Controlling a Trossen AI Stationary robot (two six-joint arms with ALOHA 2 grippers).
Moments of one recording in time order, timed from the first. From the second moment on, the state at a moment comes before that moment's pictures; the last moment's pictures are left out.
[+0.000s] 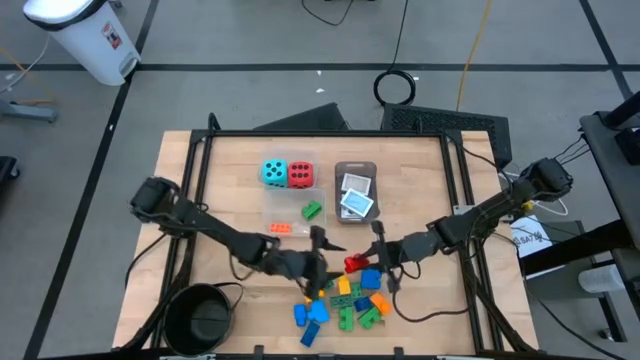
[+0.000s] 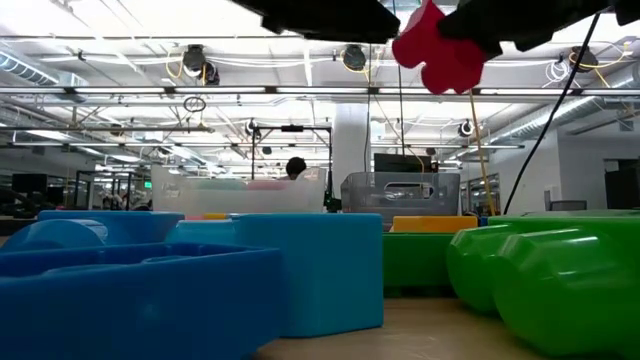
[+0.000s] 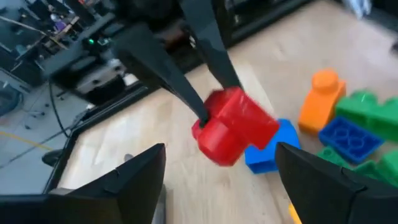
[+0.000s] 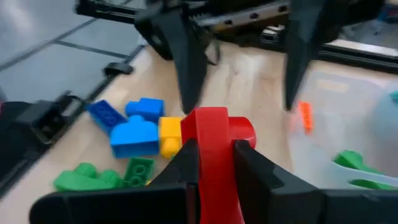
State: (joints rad) left arm -0.40 1.81 1.15 0.25 -0.46 0.34; right arm 0.44 1.30 0.65 0.29 0.19 0.02
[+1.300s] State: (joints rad) left arm -0.46 1.95 1.30 0.31 -0.56 0.70; right arm 0.44 1.30 0.65 0.28 0.10 0.07
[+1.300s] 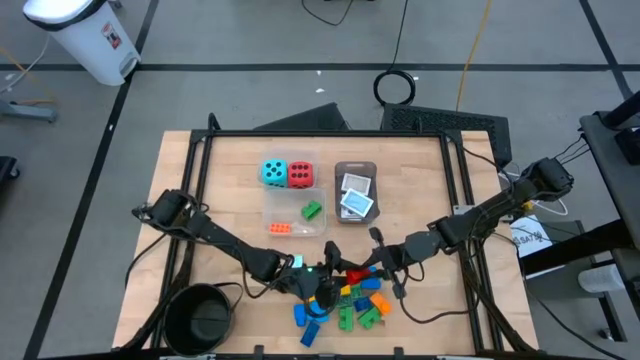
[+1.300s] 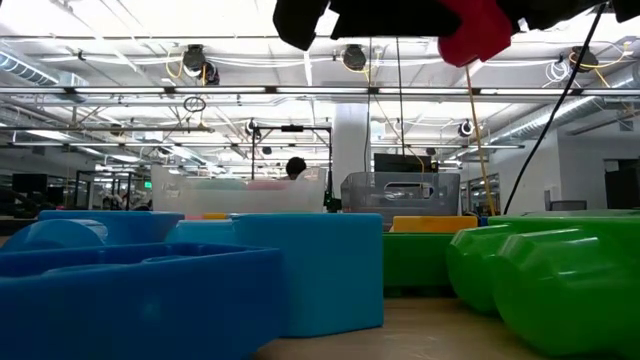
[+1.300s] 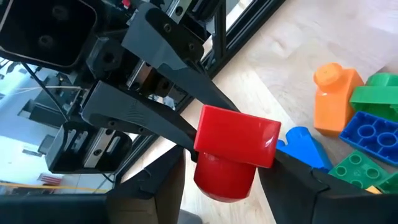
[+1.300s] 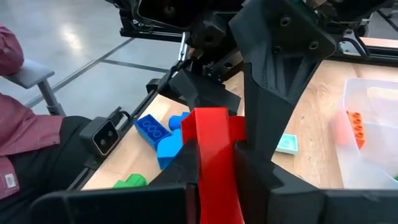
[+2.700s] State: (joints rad) left arm -0.47 1.95 1.31 0.37 -0.59 0.47; right arm 0.40 1.32 0.56 0.42 0.17 0.03
